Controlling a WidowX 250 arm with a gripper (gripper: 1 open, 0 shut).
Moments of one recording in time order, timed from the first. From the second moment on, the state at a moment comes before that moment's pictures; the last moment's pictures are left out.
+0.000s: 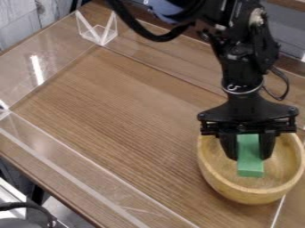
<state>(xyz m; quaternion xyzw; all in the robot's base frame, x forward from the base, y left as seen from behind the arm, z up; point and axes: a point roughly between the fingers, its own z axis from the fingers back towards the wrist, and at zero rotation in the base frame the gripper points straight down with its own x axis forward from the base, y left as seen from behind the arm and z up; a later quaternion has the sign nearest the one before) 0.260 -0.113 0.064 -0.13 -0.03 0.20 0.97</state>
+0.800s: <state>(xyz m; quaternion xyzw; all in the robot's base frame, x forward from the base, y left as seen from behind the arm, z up) 0.264 -0.107 0.063 -0.14 -0.03 0.20 0.97</state>
